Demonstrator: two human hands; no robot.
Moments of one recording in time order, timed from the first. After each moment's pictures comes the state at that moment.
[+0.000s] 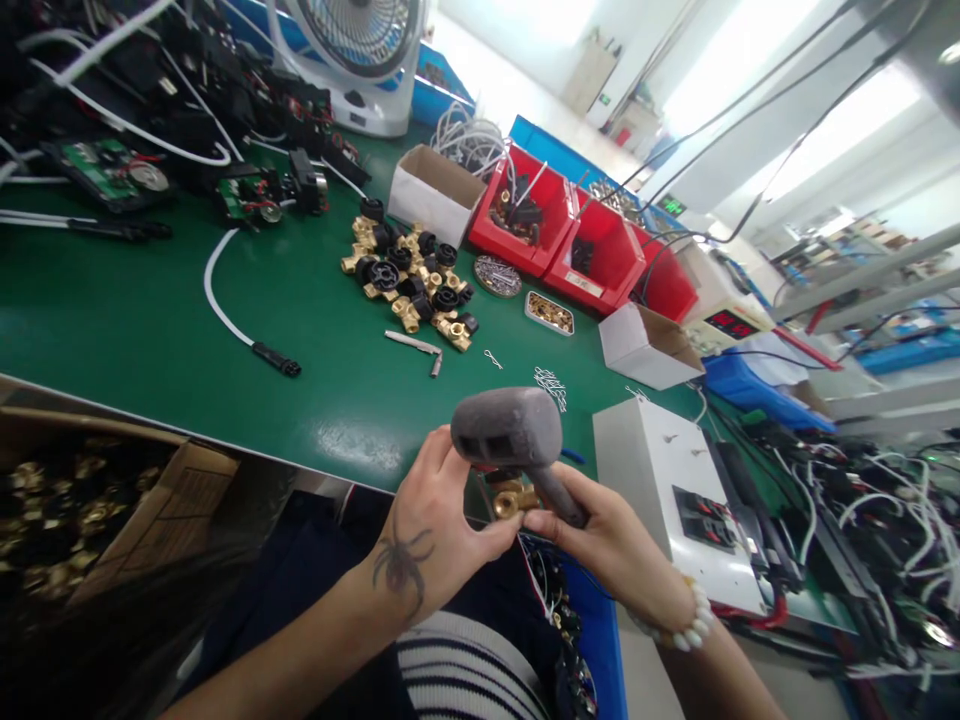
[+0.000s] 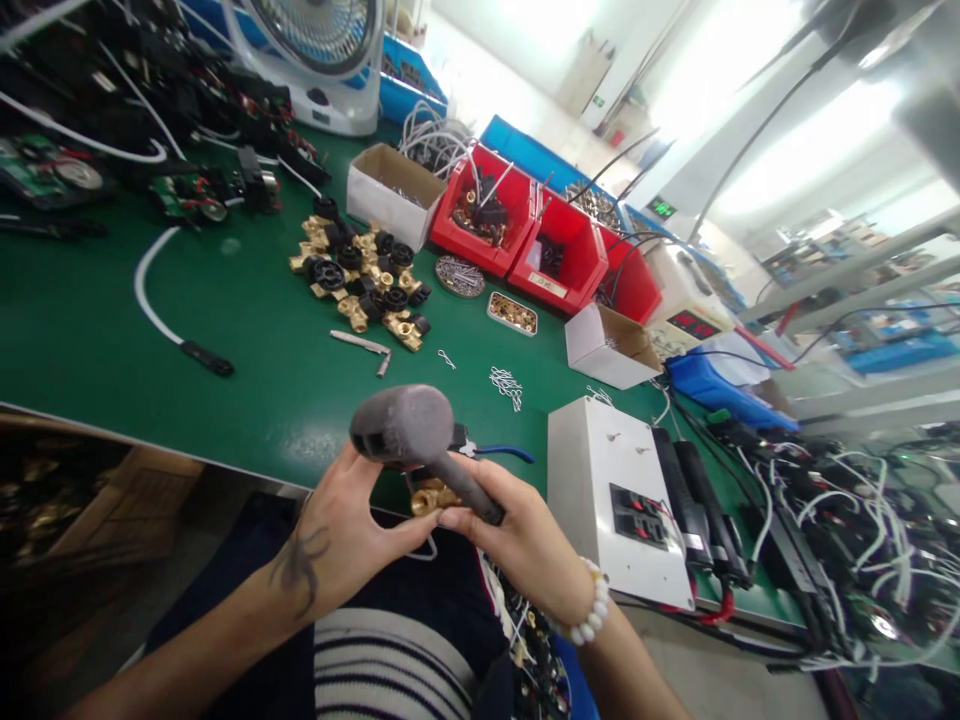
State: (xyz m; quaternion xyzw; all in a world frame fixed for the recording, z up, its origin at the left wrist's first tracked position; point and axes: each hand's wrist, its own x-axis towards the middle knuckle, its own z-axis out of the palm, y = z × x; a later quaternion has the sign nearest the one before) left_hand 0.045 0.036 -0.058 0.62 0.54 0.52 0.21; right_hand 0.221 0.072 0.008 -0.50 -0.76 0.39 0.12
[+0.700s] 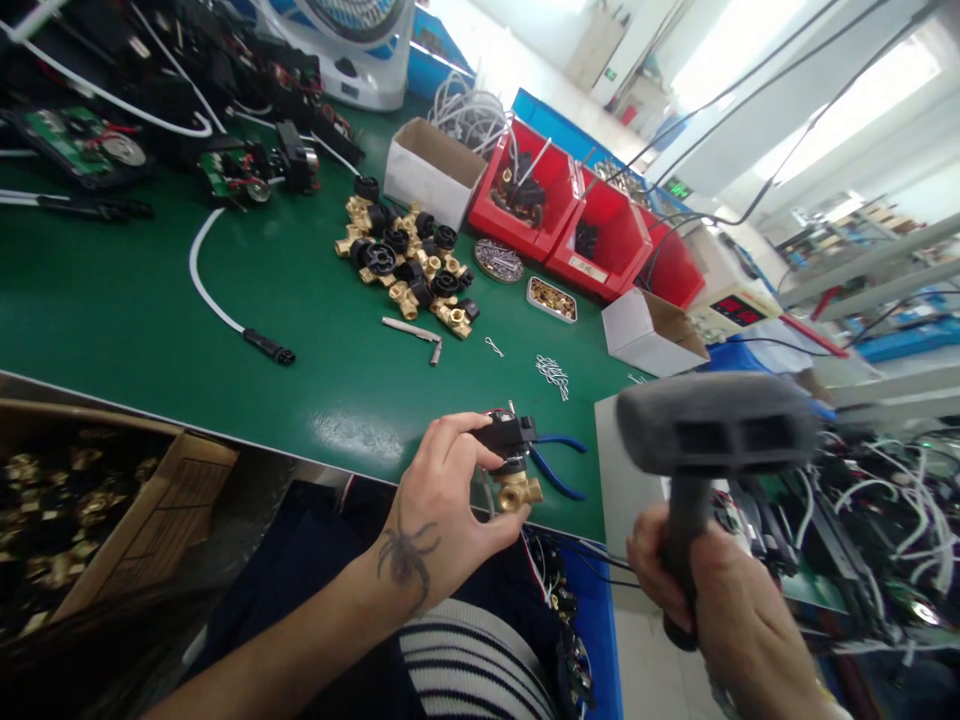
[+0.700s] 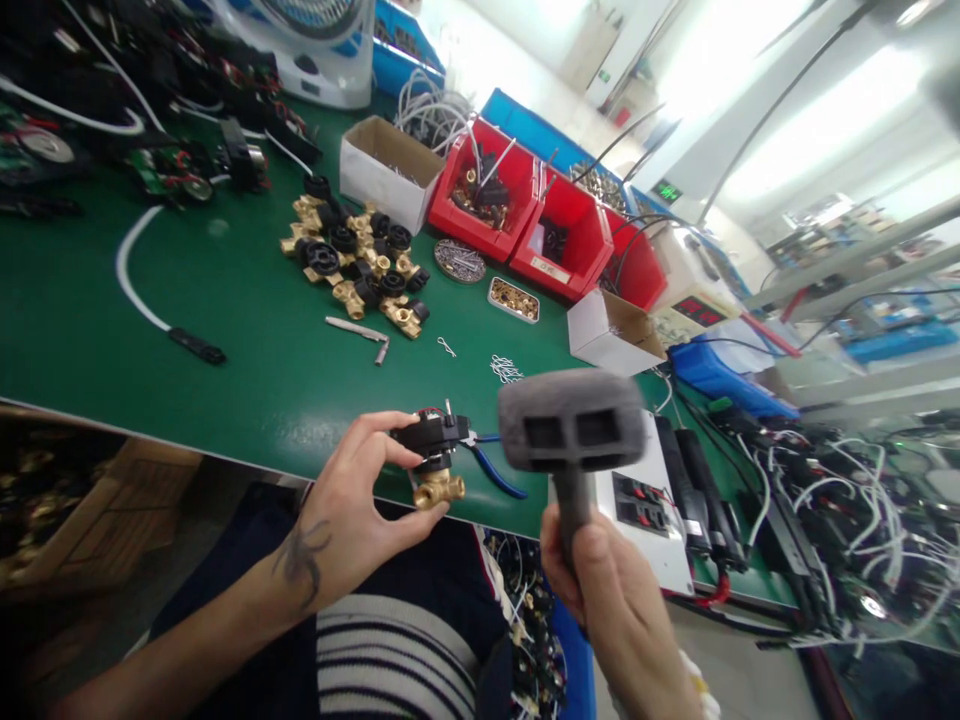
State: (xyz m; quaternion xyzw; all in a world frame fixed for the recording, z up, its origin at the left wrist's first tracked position) left_hand 0.045 0.035 -0.060 0.61 0.51 0.55 0.26; right_hand 0.260 0.028 0.029 -0.58 -0.68 0.39 0.22
